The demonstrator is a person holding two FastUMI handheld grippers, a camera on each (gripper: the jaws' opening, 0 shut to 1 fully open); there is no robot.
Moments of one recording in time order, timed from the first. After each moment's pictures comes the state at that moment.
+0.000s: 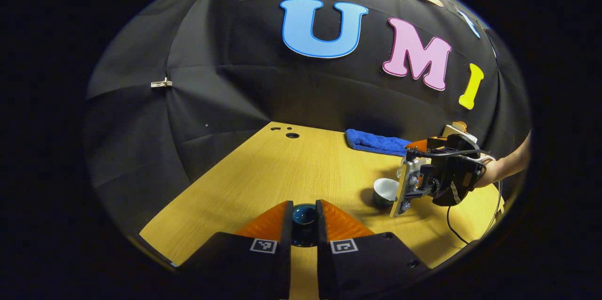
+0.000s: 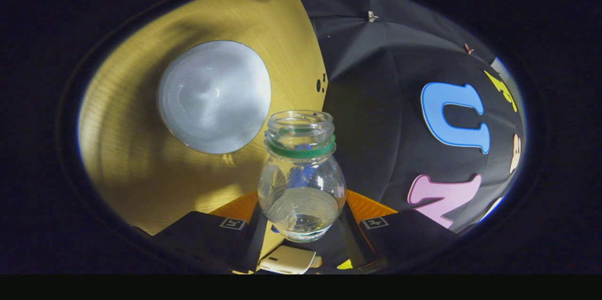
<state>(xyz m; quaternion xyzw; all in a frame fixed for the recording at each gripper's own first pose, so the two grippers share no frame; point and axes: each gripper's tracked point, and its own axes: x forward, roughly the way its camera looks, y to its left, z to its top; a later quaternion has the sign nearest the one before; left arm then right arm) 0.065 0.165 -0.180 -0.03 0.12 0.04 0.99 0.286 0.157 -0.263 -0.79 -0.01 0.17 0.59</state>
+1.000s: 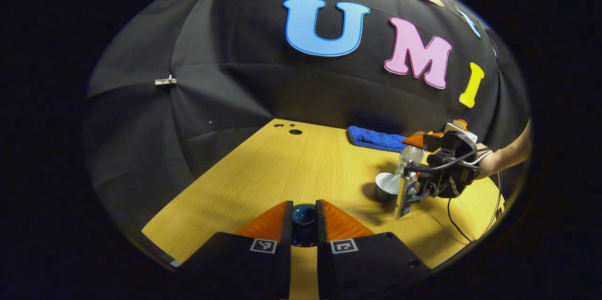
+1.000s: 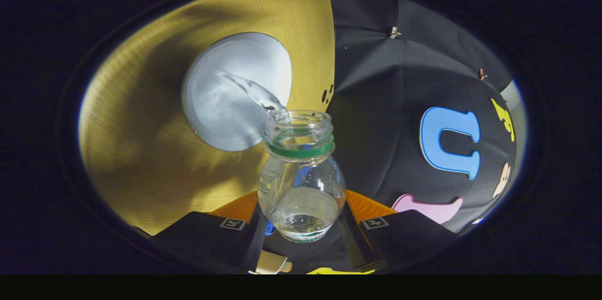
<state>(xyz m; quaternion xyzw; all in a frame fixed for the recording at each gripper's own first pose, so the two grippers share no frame) 0.050 0.170 -0.185 -0.03 0.13 0.05 0.99 0.287 0.166 -0.257 -0.82 -0.06 0.18 0.53</state>
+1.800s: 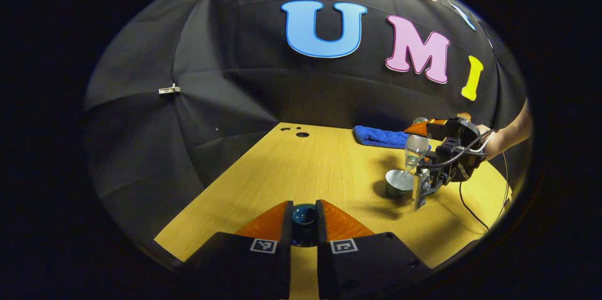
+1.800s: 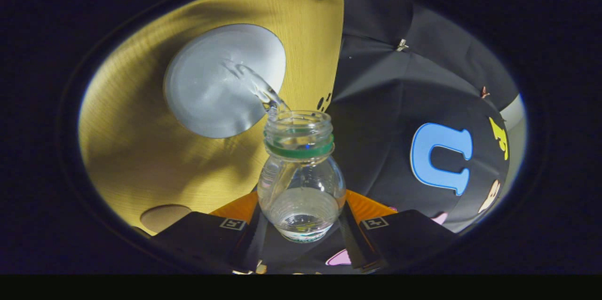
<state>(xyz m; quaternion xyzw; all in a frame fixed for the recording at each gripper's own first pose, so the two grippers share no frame) 0.046 0.189 -0.184 0.00 0.12 0.06 0.99 0.299 0.172 -0.247 -0.85 -0.11 0.20 0.48</state>
